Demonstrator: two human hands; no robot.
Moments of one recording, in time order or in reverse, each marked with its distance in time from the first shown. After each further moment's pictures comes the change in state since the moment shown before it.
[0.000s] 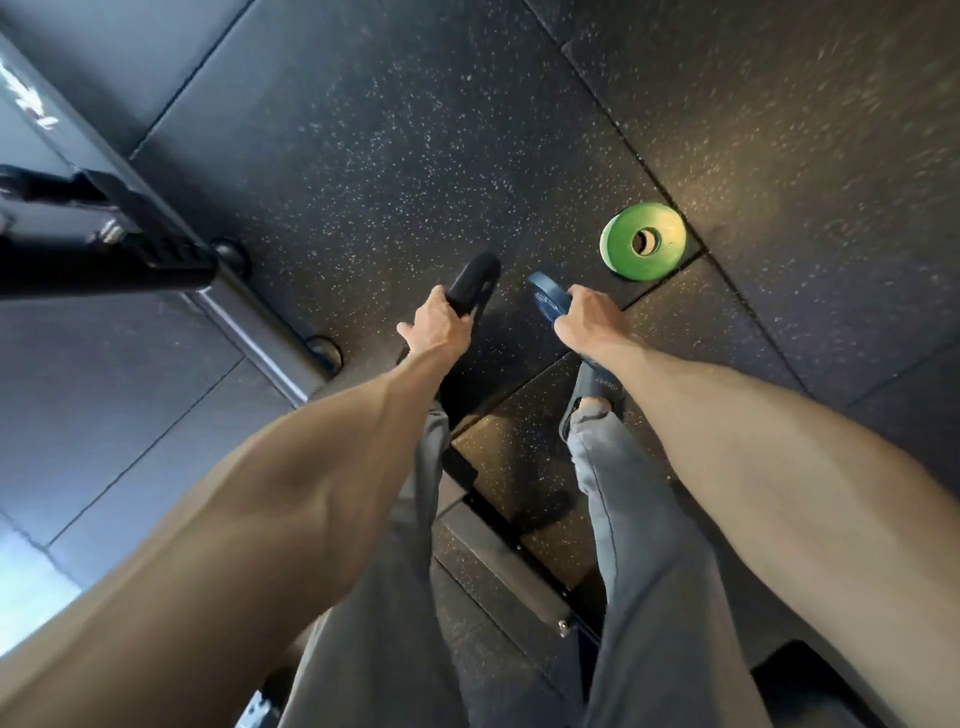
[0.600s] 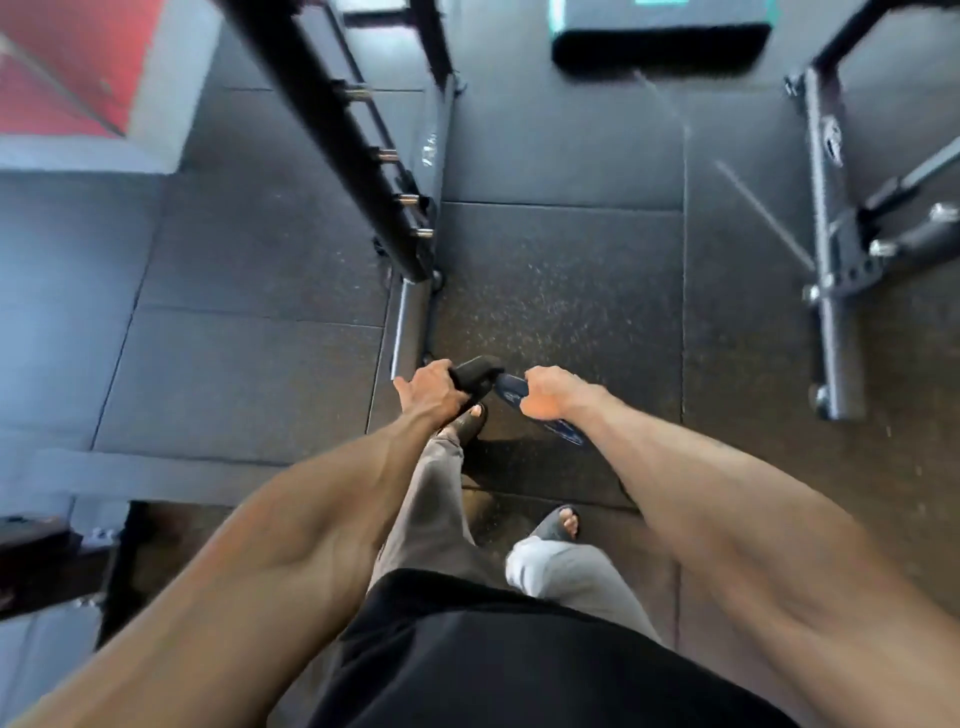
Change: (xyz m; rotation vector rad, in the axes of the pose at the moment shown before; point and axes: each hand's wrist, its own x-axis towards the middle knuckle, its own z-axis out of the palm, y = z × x) left_hand -0.277 -0.094 -0.184 -0.415 0.298 -0.310; right_hand -0.282 -0.223 -0.121 -0.829 -0.308 -0.669
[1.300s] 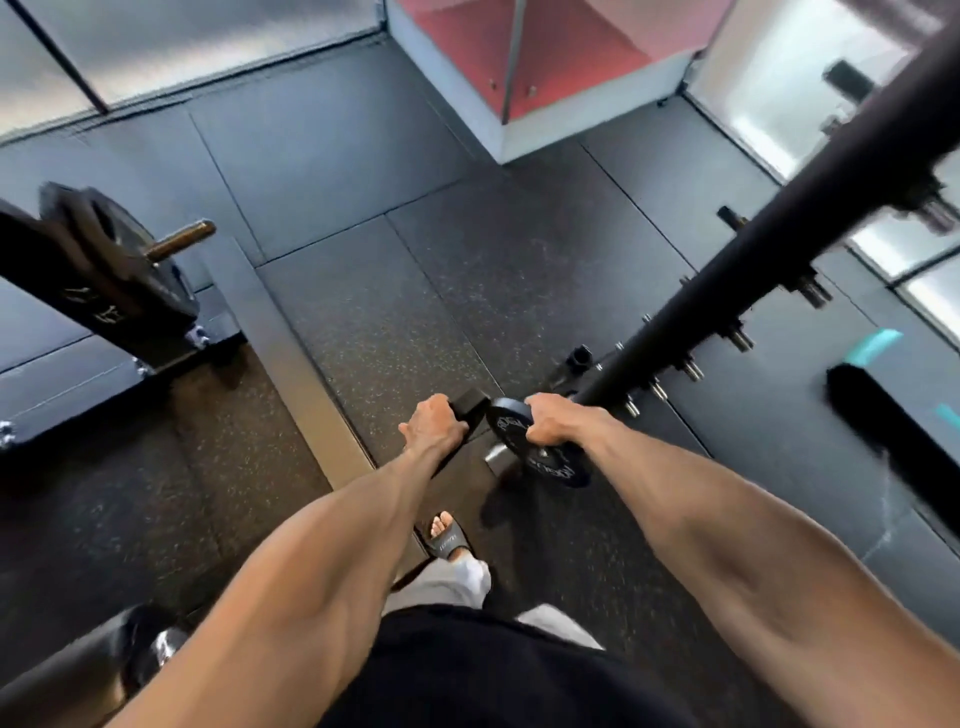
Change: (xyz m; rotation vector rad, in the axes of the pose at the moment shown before) left_hand 0.063 -0.268 -0.154 -0.756 0.251 -0.669; right_hand 0.141 -0.415 -0.034 -0.825 -0.215 -0.417
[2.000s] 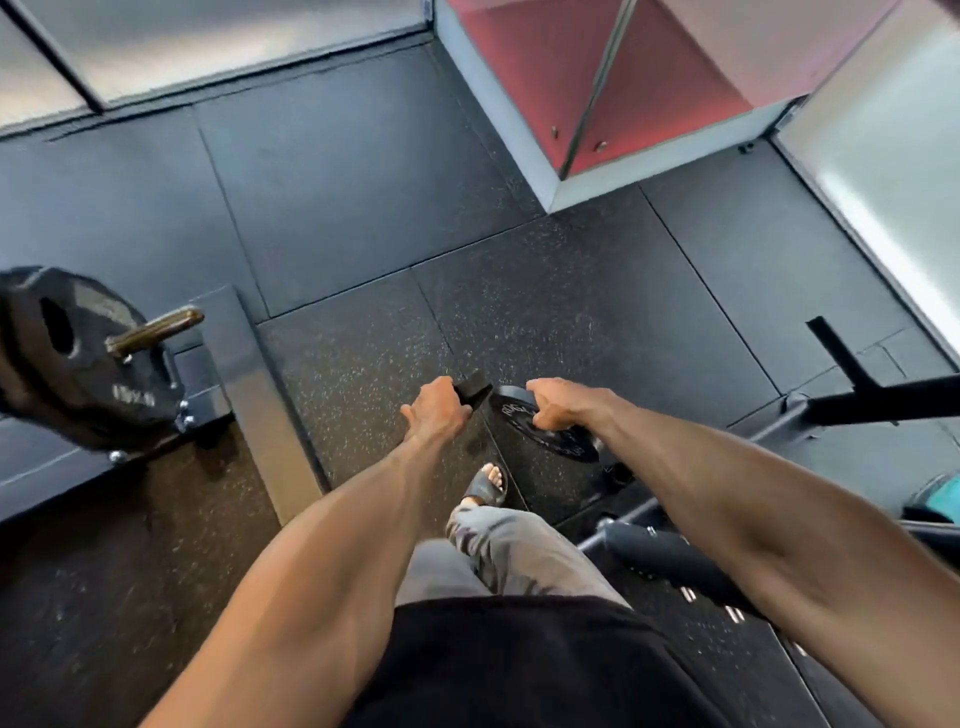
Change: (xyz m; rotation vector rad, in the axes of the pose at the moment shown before) left_hand 0.378 0.140 -0.181 -0.026 0.012 -0.056; right_hand 0.333 -0.100 -0.309 -0.195 -0.097 -0.104
